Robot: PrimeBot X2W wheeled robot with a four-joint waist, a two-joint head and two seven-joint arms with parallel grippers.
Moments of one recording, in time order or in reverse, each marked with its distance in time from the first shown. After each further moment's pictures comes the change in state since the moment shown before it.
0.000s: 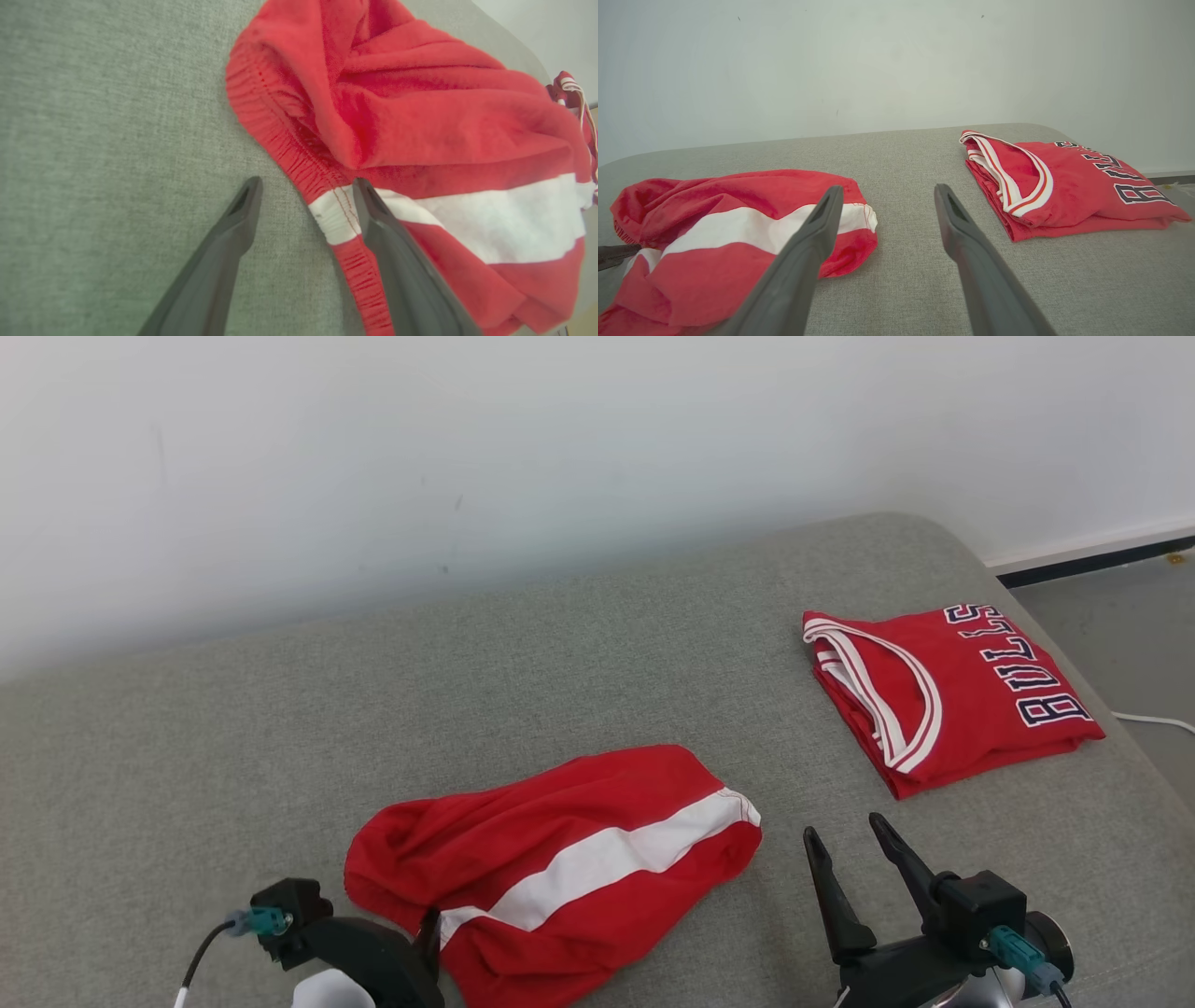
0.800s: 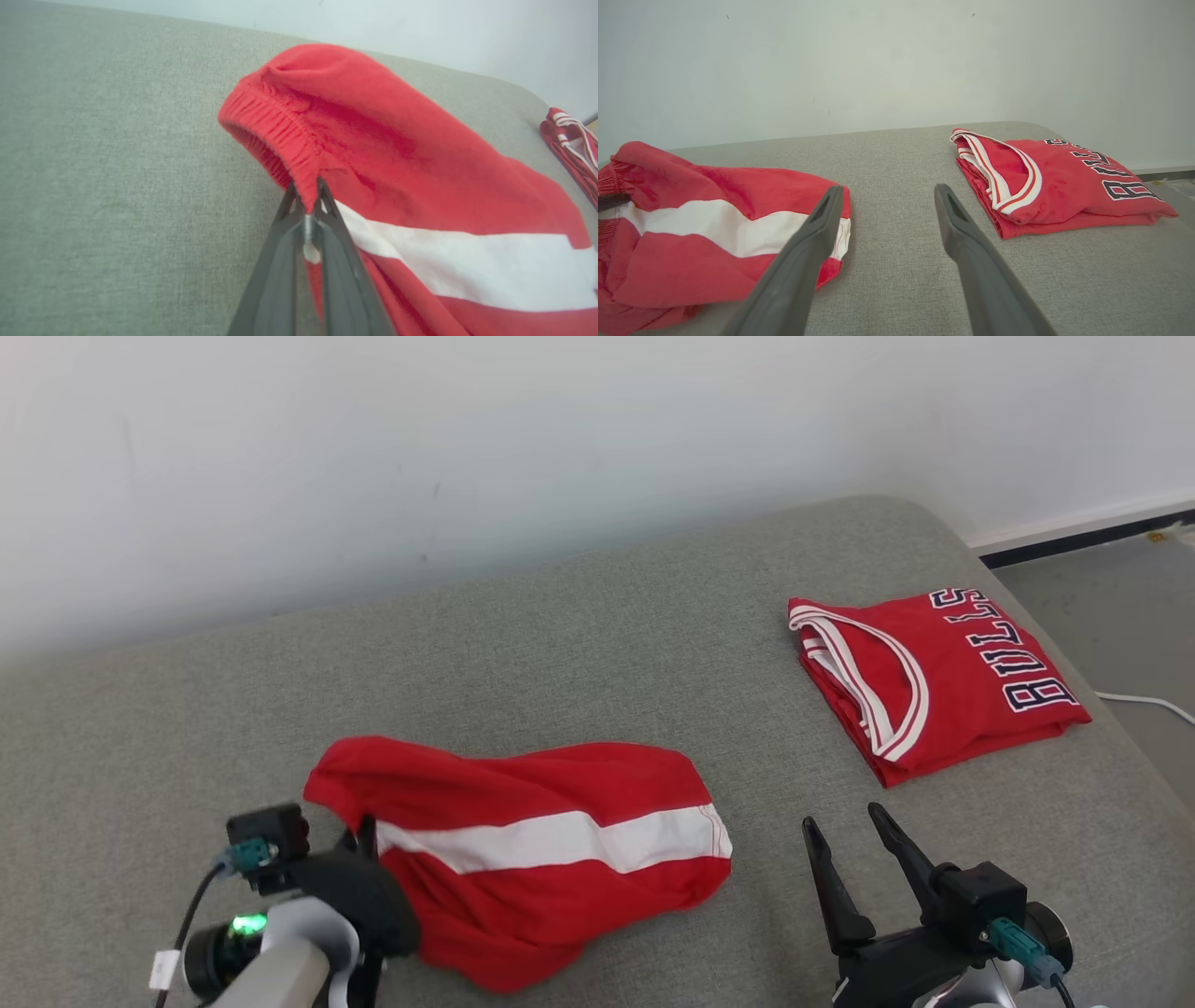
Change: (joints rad) left arm -0.138 0.022 -0.058 0.092 0.134 0.009 -0.174; right arm -0.016 0.001 0.003 0.001 0.000 0.000 -0.003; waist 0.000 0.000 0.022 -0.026
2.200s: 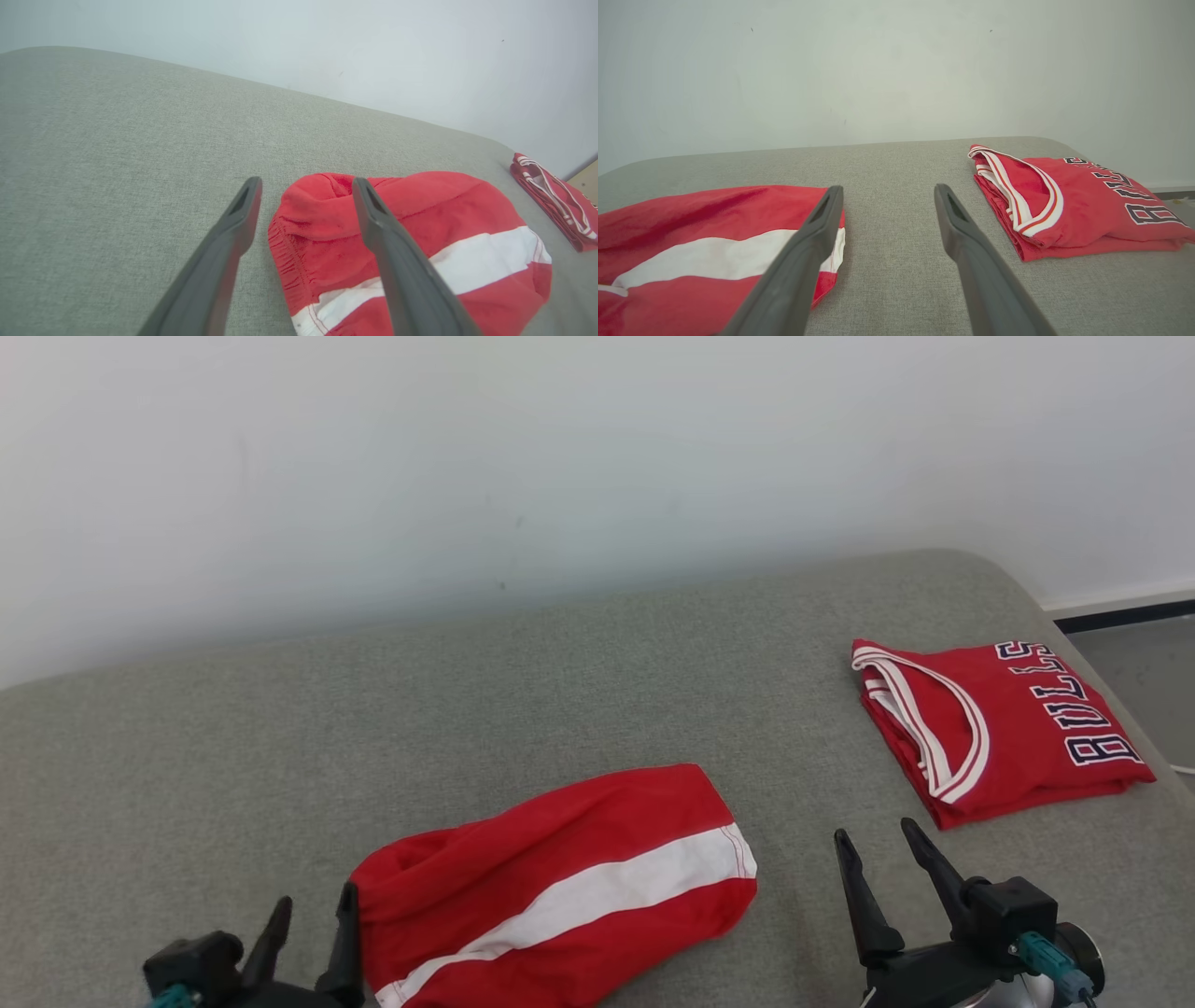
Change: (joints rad) left arm 0.362 0.169 0.106 -0.504 0.057 0.050 -0.108; right arm 0.037 -0.004 -0.050 -0.012 -0.006 0.000 0.008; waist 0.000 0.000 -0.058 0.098
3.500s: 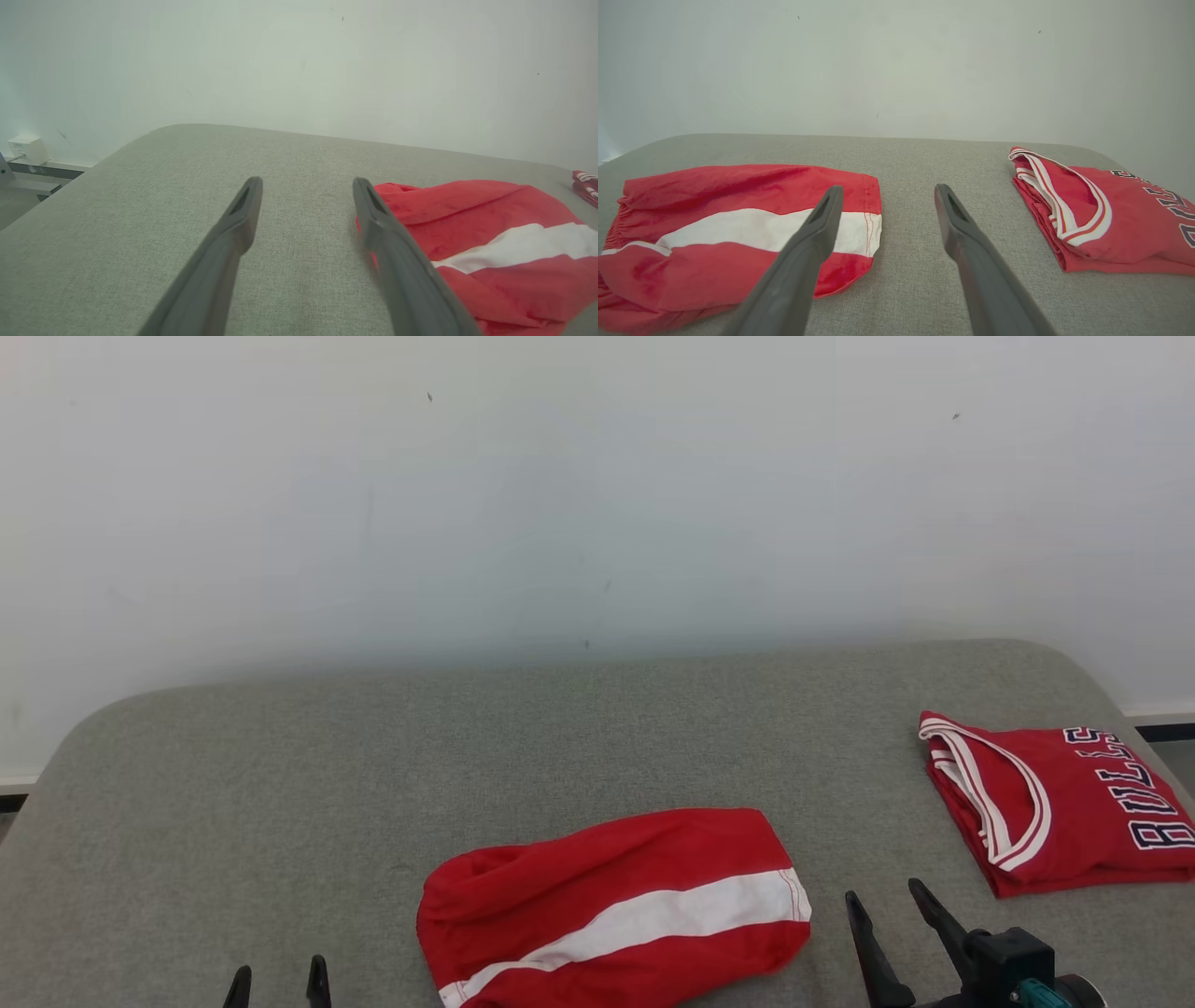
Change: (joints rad) left arm 0.275 -0.297 0.515 -0.066 0.653 -0.263 -0.007; right arm 0.024 -0.062 0.055 0.142 0.042 0.000 -0.075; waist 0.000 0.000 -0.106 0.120
